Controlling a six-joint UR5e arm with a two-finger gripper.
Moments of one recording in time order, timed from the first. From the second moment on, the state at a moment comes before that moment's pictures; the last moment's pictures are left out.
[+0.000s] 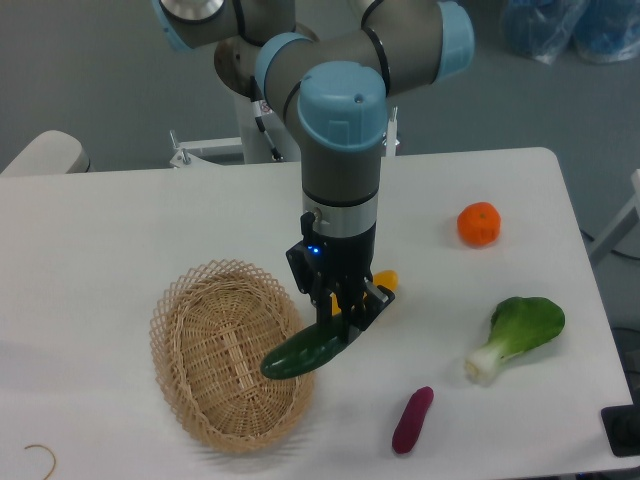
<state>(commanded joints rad) 2.39 -1.89 -1.41 -1.07 1.45 1.10</state>
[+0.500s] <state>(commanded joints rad) 2.39 -1.89 -1.42 -1.09 1.45 1.09</state>
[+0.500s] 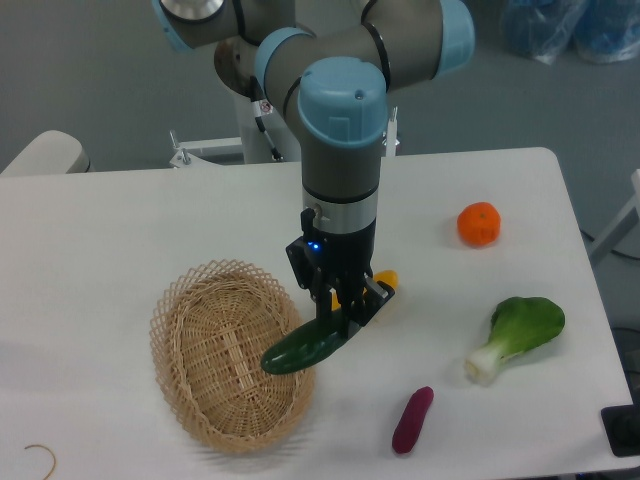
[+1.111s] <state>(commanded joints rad) 2.26 -1.82 -1.54 -1.12 1.54 0.73</state>
